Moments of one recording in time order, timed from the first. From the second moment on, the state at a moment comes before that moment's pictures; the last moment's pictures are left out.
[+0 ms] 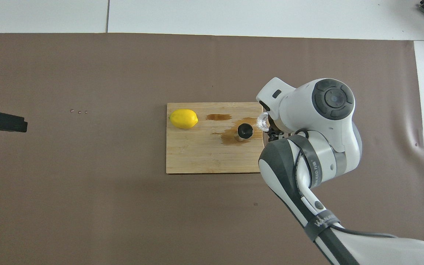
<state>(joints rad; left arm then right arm) 0.02 -0.11 -0.06 -1.67 -0.01 1.62 0.07 0.49 0.20 -0.11 -1.87 -0.04 2.18 -1.24</state>
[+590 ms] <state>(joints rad) 0.02 -0.09 -0.06 -1.65 -0.01 1.59 0.07 0.57 0.20 -0.11 -1.86 -0.28 2.18 -1.12</state>
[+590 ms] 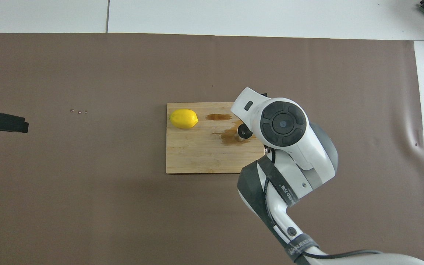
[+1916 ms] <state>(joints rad) 0.02 -0.09 -0.07 -1.66 -0.01 1.58 0.07 0.61 0.19 -0.10 -1.89 -0.56 2.22 -1.00</state>
